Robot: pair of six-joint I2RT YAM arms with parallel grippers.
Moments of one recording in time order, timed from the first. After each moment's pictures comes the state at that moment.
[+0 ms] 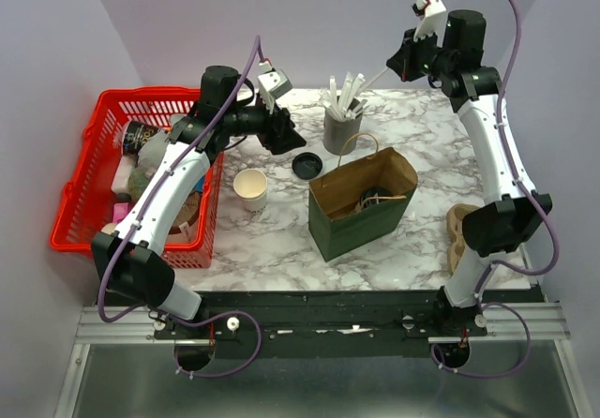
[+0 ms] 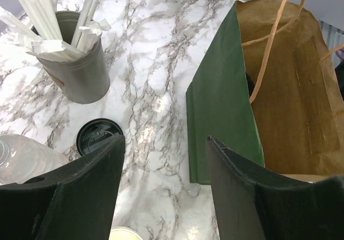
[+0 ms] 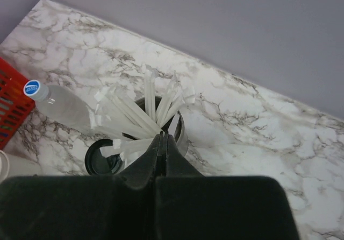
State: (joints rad) left arm -0.34 1.49 1.54 -0.49 0.82 0.15; right arm 0.16 1.86 2.12 -0.59 -0.39 -0.06
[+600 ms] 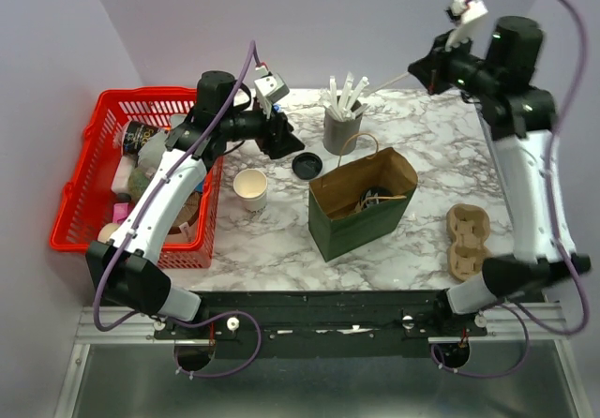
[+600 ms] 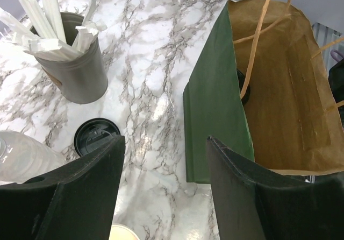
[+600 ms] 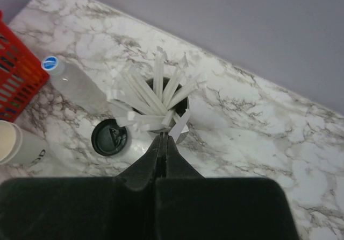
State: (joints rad) left arm -0.34 1.44 1.49 -0.46 0.82 0.13; right arm 0.16 1.63 2.05 -0.73 -0.41 -0.12
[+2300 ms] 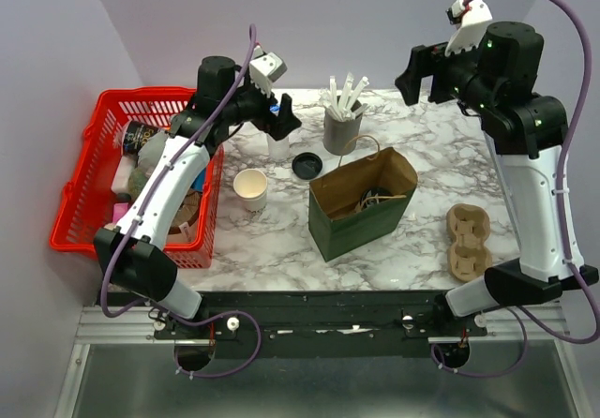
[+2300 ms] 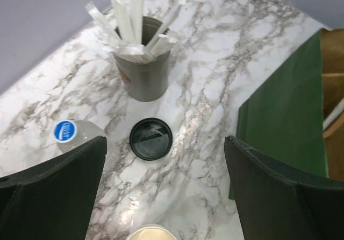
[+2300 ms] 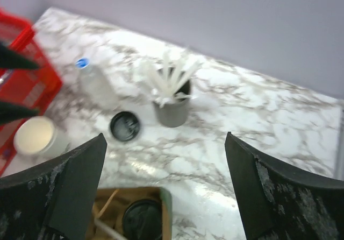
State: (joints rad) left arm -0.33 1.53 1.60 -0.44 0.59 0.13; right arm 0.32 1.47 2.14 -0.97 -0.14 -0.03
